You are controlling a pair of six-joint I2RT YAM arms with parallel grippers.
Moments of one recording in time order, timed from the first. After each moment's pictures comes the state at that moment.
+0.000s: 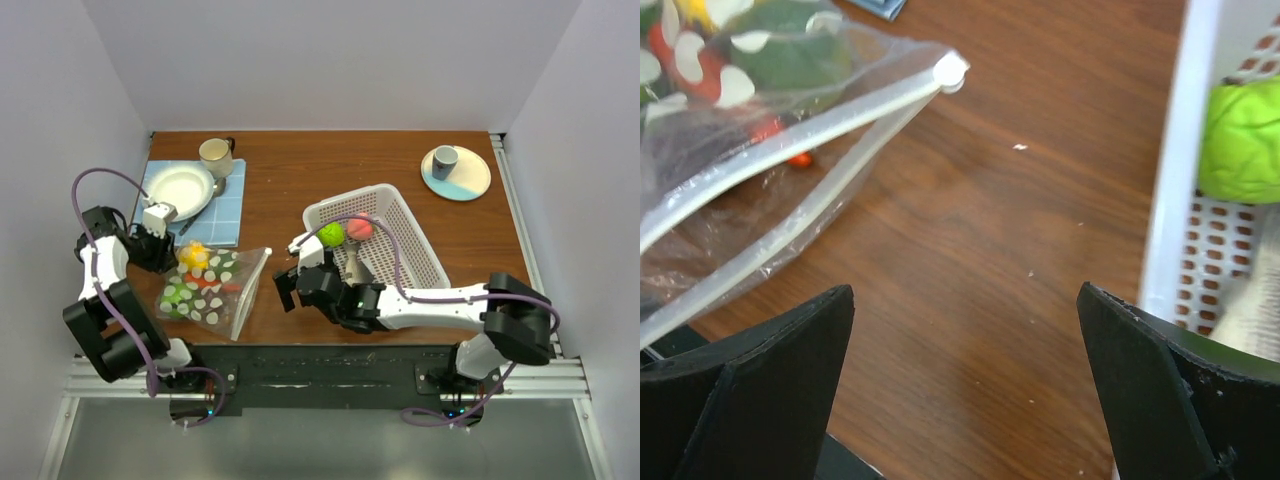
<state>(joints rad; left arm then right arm) 0.57 1.38 0.91 -0.74 0.60 0.87 1.25 1.52 0.91 0.05 0.58 0.43</state>
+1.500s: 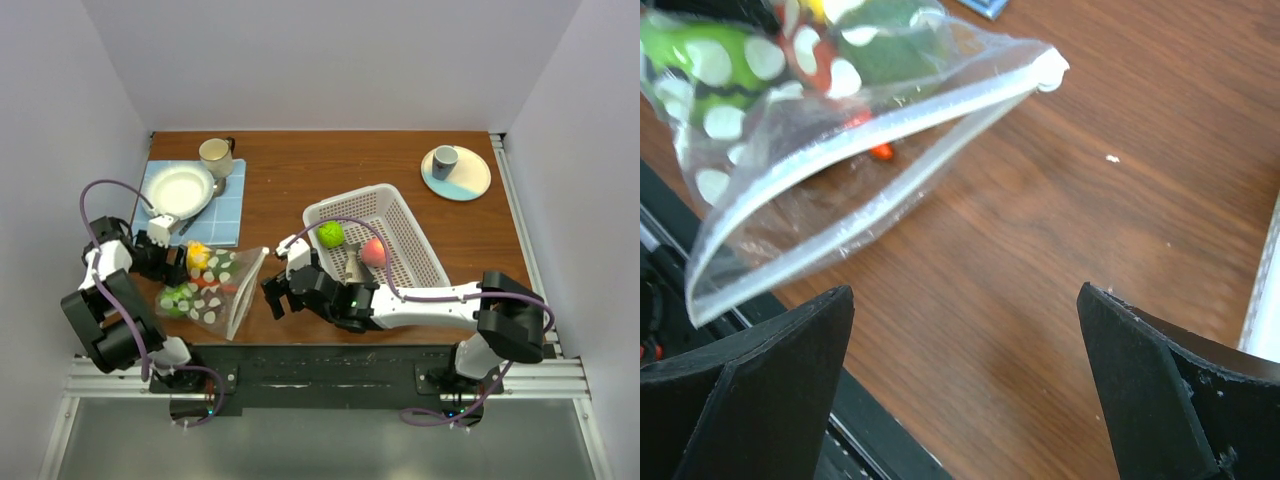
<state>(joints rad) 0.58 1.44 0.83 -0.68 0.56 0.87 1.27 1.56 0.96 0.08 0.43 0.43</state>
